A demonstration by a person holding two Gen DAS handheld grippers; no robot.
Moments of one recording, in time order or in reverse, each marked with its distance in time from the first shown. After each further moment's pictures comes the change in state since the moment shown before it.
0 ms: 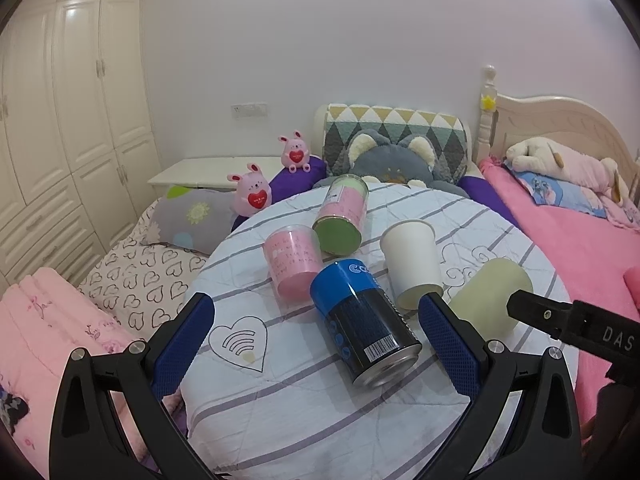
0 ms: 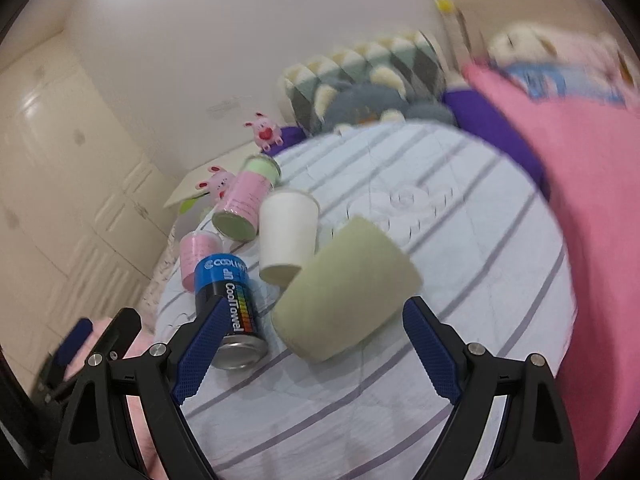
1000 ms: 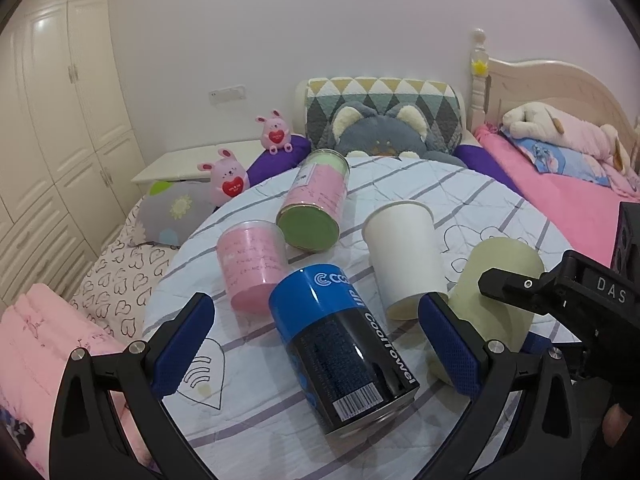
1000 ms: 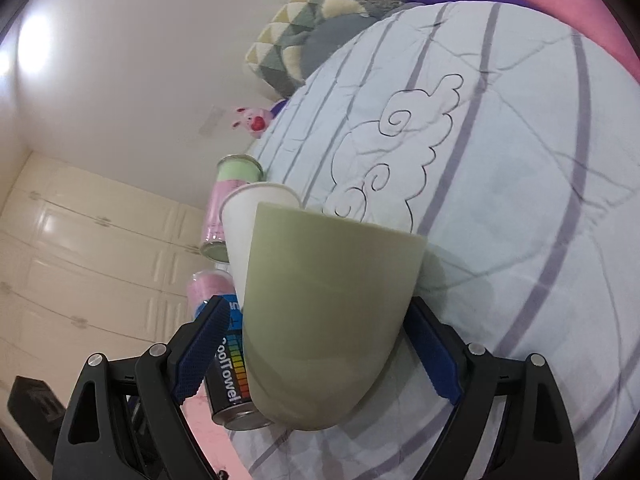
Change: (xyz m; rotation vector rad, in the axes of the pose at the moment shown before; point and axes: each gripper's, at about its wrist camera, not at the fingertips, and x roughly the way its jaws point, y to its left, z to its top) left arm 0.067 -0.036 0.011 0.083 0.089 -0.011; right arm 0.091 -0.058 0.015 0.369 0.117 0.273
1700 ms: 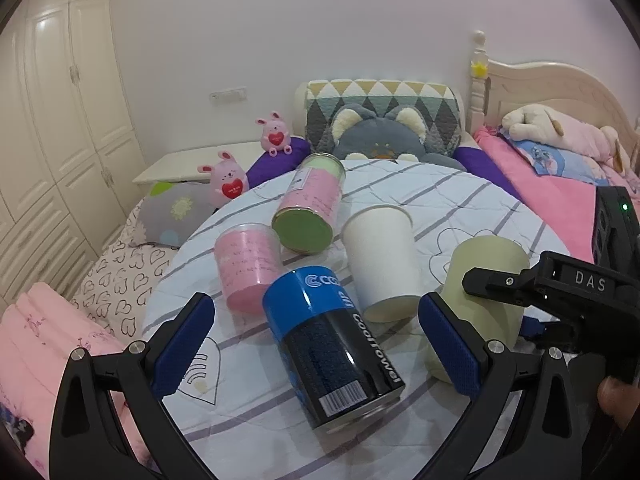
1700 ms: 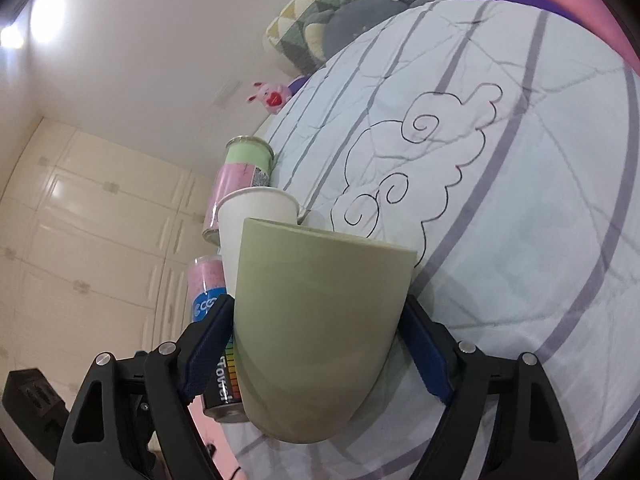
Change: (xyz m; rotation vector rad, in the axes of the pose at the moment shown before) left arm -0.008 -0.008 -0.002 -0.001 -0.005 0.002; right arm 0.017 0.004 0.033 -0.120 0.108 0.023
